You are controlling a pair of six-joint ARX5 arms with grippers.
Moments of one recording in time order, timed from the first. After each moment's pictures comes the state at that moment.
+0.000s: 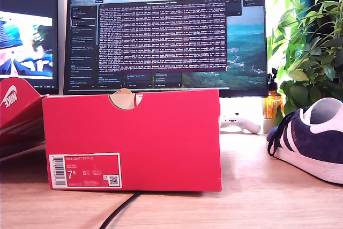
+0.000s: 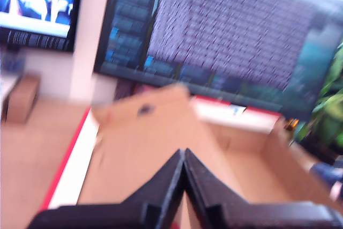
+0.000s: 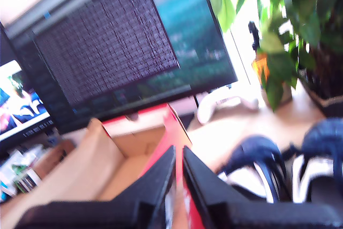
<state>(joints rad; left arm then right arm) 0.10 0.00 0.14 -0.05 0.42 -0.38 0.13 0.02 0.22 -0.17 -0.12 0.39</state>
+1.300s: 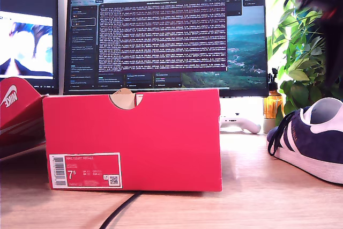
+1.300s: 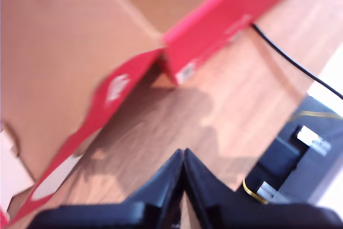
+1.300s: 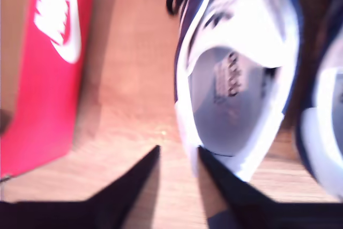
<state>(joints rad) -0.38 0.81 0.70 -0.88 0.21 0.43 0.23 1.30 1.01 -0.93 -0.17 0.19</state>
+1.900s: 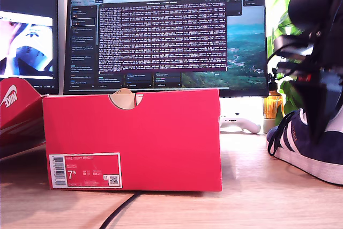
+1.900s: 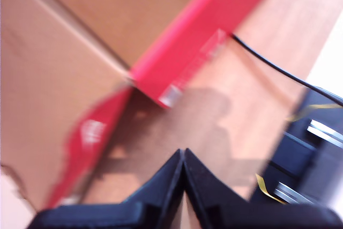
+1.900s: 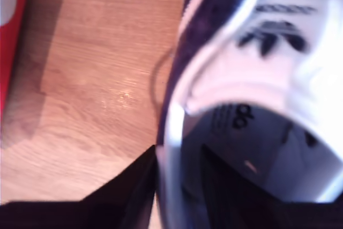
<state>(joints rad) -0.50 0.83 0.70 -0.78 0.13 0.43 0.25 1.57 1.03 -0.85 -0.12 0.00</state>
